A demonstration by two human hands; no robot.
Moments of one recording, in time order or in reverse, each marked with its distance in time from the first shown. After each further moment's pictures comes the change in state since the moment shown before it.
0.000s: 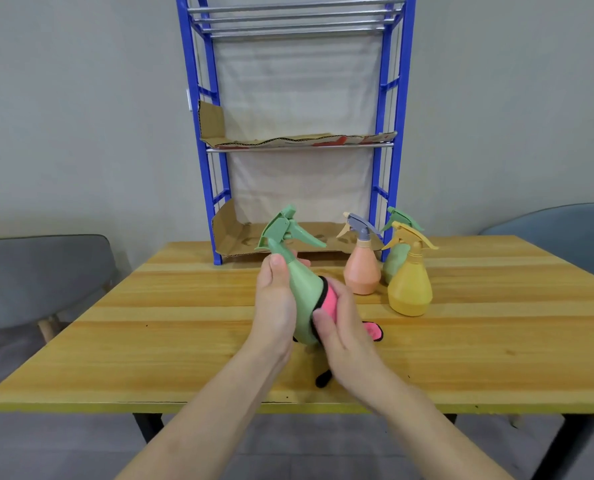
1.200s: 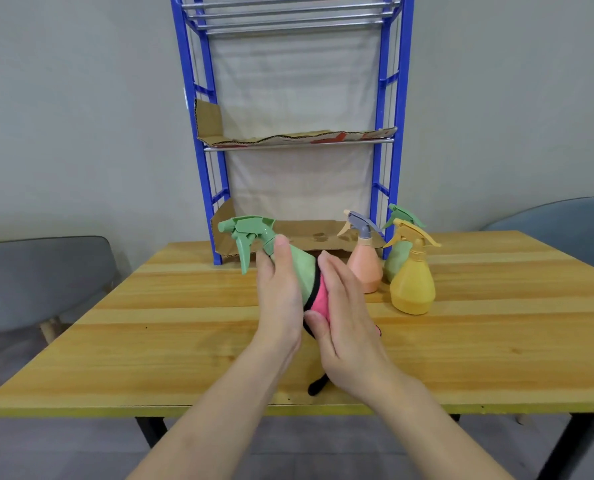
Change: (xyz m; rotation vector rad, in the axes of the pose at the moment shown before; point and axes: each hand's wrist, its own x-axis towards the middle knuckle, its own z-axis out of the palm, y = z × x) left_hand 0.008 0.009 0.013 -0.061 0.123 0.013; right_hand 0.012 -0.007 -0.003 -0.280 0.156 -0.333
